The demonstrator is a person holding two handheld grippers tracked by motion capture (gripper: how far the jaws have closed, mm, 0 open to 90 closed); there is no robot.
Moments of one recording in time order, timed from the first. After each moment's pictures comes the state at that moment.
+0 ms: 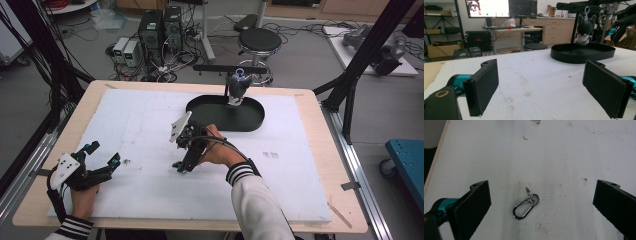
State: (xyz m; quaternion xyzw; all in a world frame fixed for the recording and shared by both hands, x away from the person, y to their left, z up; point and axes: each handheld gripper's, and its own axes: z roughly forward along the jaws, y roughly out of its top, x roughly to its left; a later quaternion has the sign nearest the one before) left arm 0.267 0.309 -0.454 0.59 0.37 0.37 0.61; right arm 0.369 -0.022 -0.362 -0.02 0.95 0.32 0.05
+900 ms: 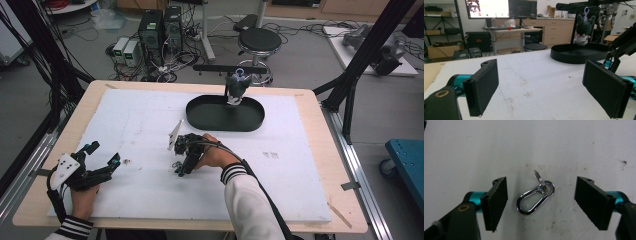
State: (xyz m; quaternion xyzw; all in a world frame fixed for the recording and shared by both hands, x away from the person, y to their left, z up) left arm 0.266 0.310 -0.454 0.60 0.37 0.37 0.61; right arm 0.380 -0.010 -0.404 -0.03 0.97 0.25 -0.01
